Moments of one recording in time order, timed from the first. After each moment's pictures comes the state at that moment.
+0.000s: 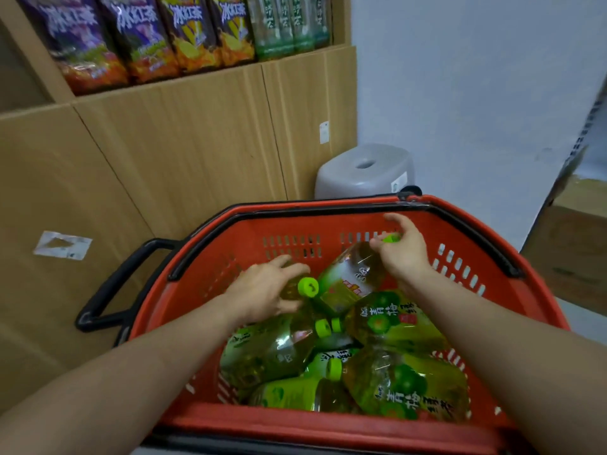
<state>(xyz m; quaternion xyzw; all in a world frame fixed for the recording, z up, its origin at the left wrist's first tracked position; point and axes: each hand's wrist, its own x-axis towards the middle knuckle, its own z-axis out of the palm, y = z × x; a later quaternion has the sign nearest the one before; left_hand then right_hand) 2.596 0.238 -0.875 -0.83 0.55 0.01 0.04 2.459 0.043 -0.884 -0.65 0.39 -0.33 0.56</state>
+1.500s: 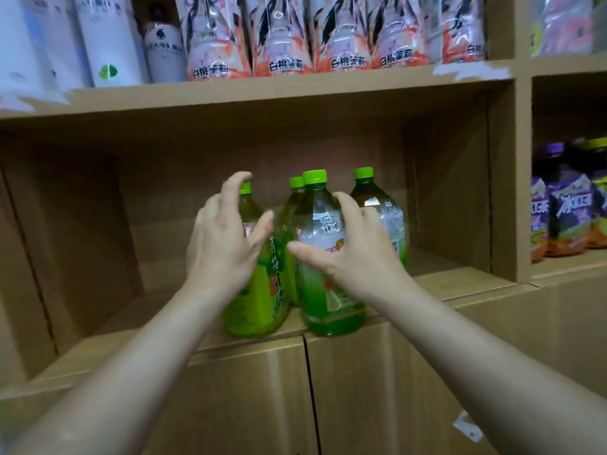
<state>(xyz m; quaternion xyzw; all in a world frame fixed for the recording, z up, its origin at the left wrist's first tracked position) 2.803 0.718 -0.534 -0.84 0.14 -0.49 -0.21 2.780 0.540 -0.556 -0.86 -0.10 -0.35 0.36</state>
